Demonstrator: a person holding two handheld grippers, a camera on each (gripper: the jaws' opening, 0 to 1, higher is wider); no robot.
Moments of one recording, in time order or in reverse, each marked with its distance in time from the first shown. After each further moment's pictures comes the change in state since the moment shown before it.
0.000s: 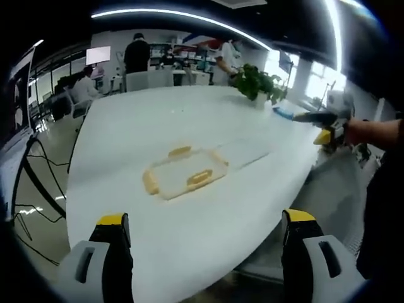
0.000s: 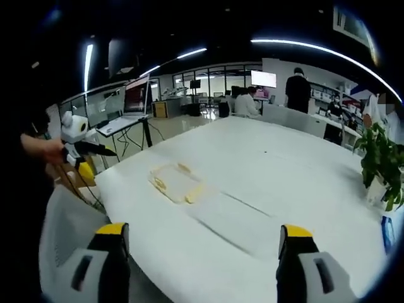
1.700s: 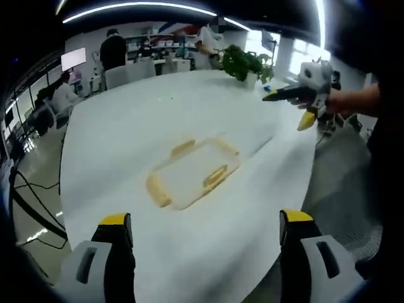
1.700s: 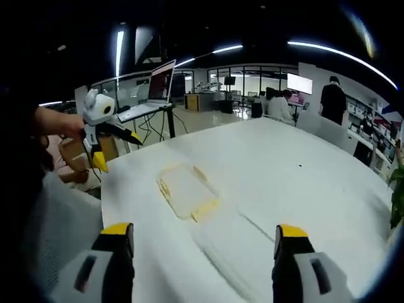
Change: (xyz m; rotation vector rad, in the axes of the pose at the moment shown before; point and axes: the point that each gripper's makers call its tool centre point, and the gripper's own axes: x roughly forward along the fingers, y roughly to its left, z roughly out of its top) left arm 0.046 0.041 0.004 0.158 0.132 -0.078; right arm 0.094 0.013 0.018 -0.123 0.020 0.230
